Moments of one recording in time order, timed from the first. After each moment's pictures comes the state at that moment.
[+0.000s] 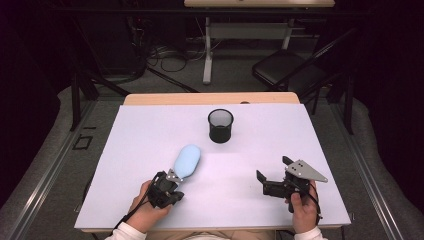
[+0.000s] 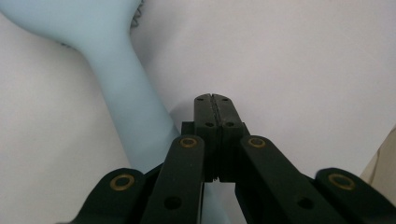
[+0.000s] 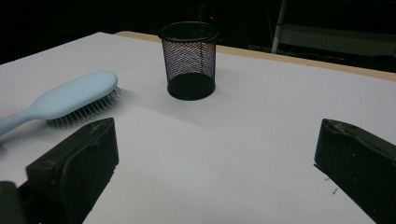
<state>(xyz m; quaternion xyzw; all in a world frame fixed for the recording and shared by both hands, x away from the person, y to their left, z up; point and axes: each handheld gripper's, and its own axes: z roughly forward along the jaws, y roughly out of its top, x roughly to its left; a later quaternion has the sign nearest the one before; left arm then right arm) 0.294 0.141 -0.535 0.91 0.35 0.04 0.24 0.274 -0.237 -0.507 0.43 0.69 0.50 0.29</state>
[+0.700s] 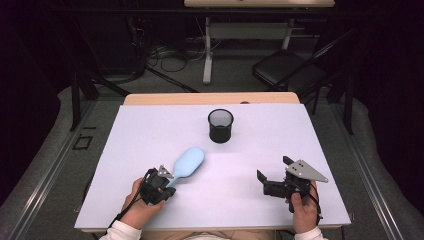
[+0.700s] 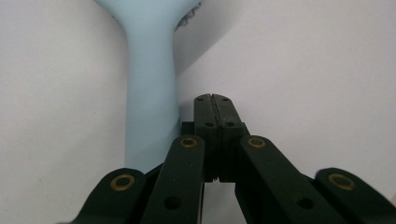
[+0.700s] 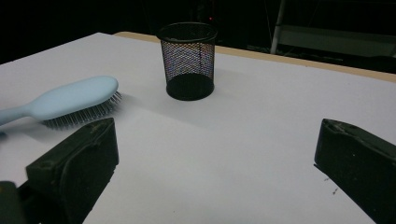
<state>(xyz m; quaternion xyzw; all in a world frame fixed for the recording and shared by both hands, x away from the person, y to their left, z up) 0.303 0.162 -0.536 0.89 0.38 0.06 0.24 0.274 -0.238 -0.506 0.43 0.69 0.50 0.29</state>
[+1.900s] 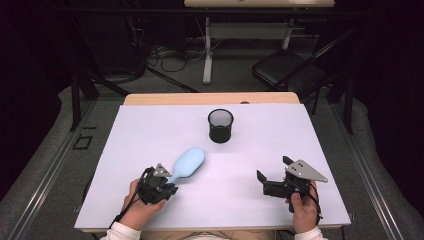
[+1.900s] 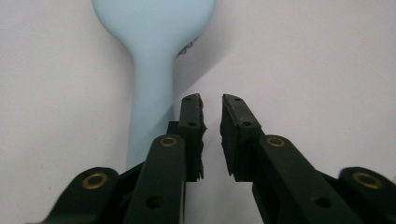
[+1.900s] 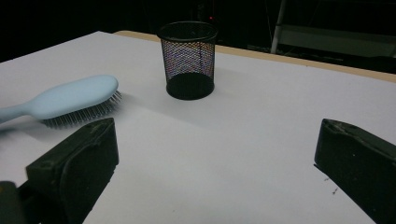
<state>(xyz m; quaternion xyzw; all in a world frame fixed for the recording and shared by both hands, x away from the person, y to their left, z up) 0.297 0.163 -0.526 0.88 0.38 0.08 0.28 0.274 -0.238 -0.507 0.43 0.69 0.50 0.29</state>
